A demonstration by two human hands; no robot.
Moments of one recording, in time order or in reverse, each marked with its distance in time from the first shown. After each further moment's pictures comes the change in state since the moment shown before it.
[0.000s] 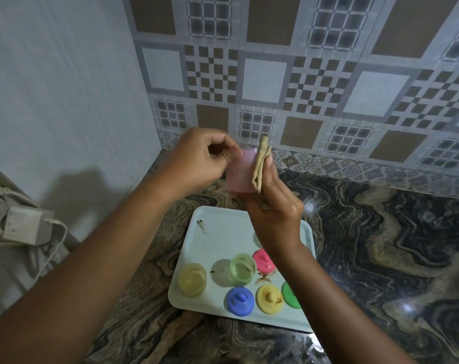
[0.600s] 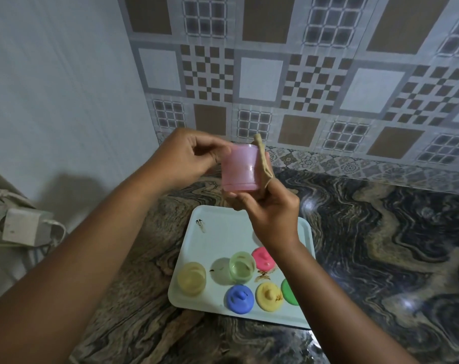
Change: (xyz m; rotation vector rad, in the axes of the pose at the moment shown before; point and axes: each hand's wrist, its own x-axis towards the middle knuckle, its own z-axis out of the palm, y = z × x) left_hand -0.004 -0.005 -0.015 -0.075 -0.083 -0.075; right_hand -0.002 0.004 -0.001 0.225 -0.036 0.194
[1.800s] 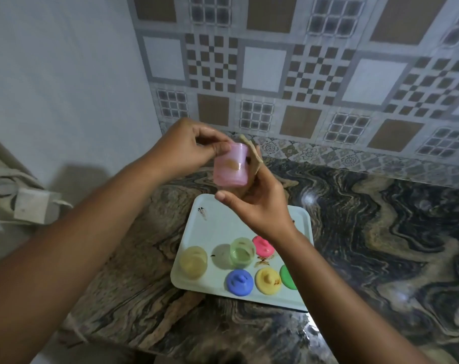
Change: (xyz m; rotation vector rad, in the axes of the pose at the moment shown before) left_hand -0.007 -0.009 0.000 0.072 -0.015 0.006; right_hand -0.013 -0.026 -0.004 0.274 -0.330 0.288
